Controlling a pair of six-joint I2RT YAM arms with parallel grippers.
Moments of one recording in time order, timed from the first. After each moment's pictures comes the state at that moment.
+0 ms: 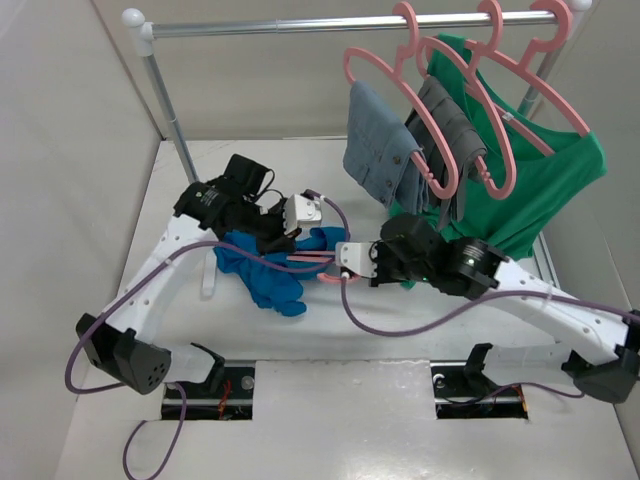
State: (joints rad) left arm -0.49 1.33 1.41 -1.13 0.58 0.79; right arm 1.00 1.21 1.25 -0.86 0.12 -0.69
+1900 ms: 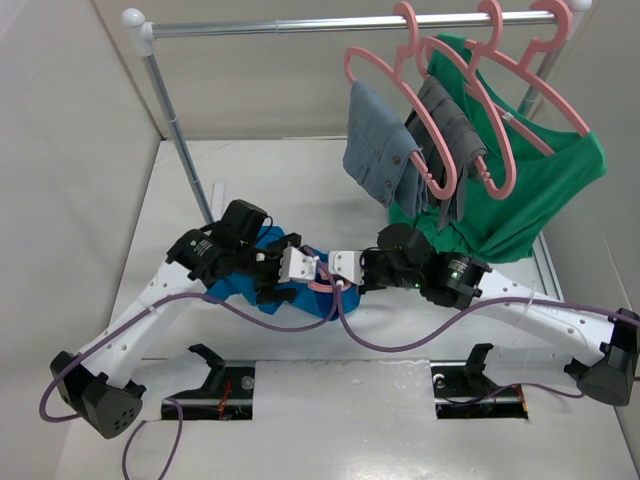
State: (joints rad) left arm -0.61 1.06 1.11 -1.02 0.62 0.95; right arm 1.00 1.14 1.02 -0.46 -0.10 -0.71
